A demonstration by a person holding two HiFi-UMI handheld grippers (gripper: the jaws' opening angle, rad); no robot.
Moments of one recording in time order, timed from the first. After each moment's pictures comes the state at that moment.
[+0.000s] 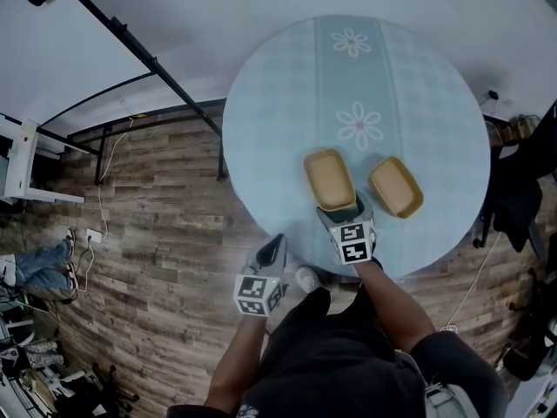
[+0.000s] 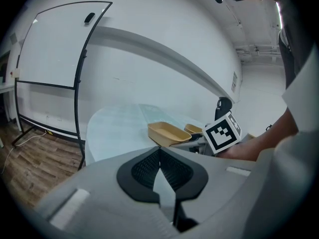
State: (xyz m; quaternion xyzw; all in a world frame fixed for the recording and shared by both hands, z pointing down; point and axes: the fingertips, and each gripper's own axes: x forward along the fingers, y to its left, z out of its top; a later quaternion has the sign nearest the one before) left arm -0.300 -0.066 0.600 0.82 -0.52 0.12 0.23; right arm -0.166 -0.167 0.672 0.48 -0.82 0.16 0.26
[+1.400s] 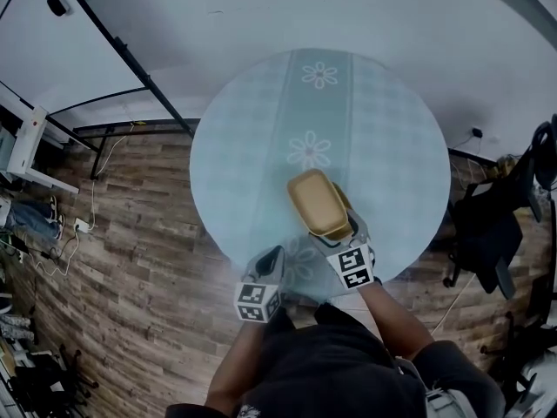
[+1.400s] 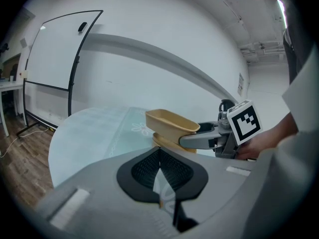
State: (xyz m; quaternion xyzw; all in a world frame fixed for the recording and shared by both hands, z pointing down) left arm -0.104 -0.068 0.571 0.79 -0.56 0.10 0.22; right arm 0.002 -0.150 0.582 0.37 -0.90 0.07 0.23
